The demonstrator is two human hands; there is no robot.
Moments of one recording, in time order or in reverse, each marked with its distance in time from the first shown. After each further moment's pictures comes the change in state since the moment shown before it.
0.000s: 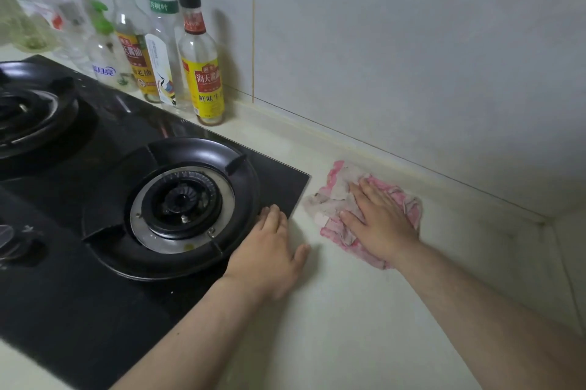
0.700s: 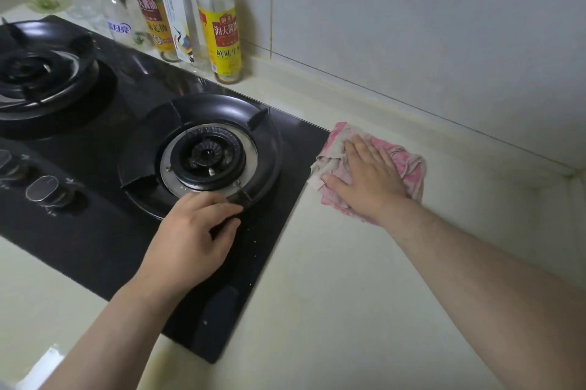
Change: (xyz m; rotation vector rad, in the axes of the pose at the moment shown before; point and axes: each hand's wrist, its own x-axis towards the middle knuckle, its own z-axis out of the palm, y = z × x) left_hand -0.095 -0.098 -0.035 -0.094 0.418 0.155; right_hand -0.008 -0.067 0.008 -0.129 0.013 0.000
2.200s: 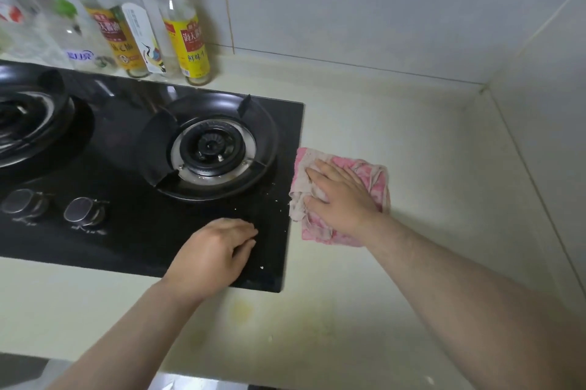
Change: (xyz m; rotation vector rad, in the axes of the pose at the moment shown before) left_hand -0.053 -0.037 -0.036 -0.017 -0.341 0.355; right_hand -0.137 -0.103 -0.003 0.331 -0.102 0.149
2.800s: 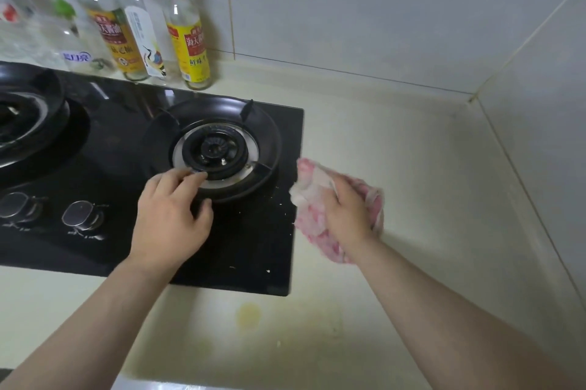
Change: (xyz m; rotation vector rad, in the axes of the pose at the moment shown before) left_hand 0.016 -0.049 -0.033 0.144 0.330 -0.249; right_hand -0.020 -0.036 0.016 0.706 0.372 0.254
